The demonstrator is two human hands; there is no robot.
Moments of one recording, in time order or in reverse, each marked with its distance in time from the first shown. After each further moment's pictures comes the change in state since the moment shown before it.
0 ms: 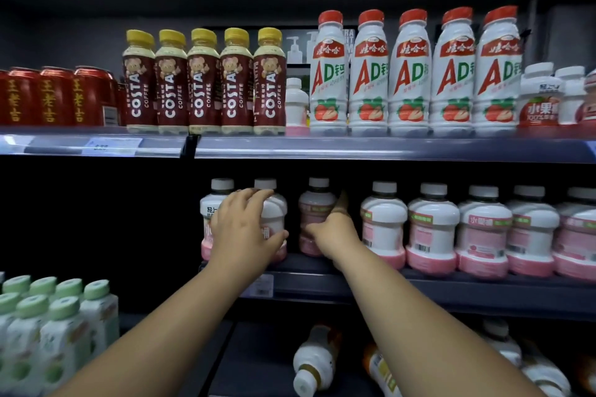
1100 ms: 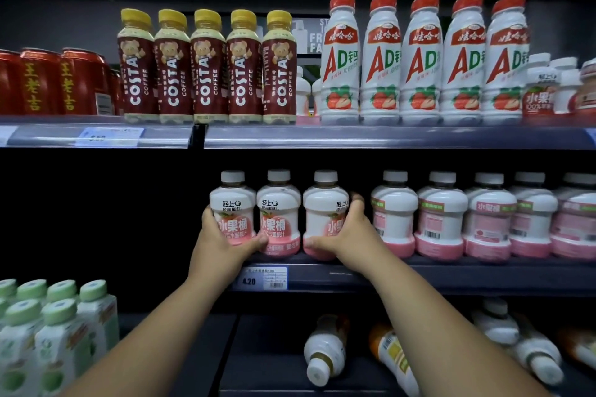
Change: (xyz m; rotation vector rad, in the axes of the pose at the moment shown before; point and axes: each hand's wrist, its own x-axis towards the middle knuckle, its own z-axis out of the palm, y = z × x) left_hand -0.022 -0.081 0.018 -0.551 -0.147 -0.508; right_hand -0.026 0.015 -0.009 -0.273 -0.033 -0.062
